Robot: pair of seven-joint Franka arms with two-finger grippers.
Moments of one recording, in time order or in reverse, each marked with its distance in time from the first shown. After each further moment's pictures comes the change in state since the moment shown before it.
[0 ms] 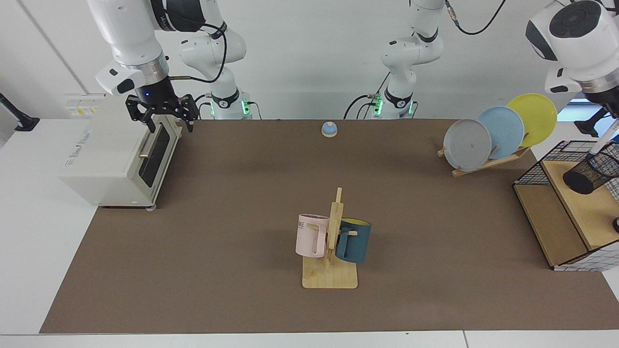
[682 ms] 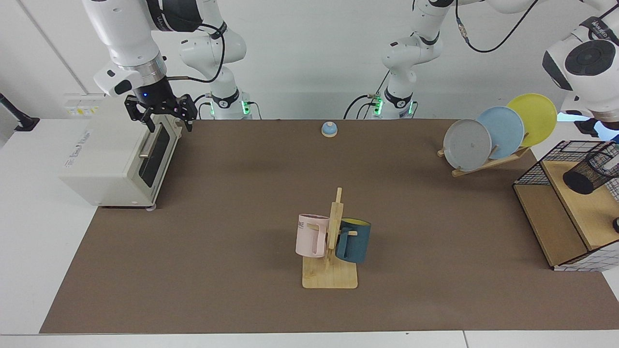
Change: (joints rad) left arm 0.016 0.117 -0.012 0.036 0.060 0.029 0.066; right arm -0.010 0.000 -0.007 -0.001 0.015 -0.032 0.000
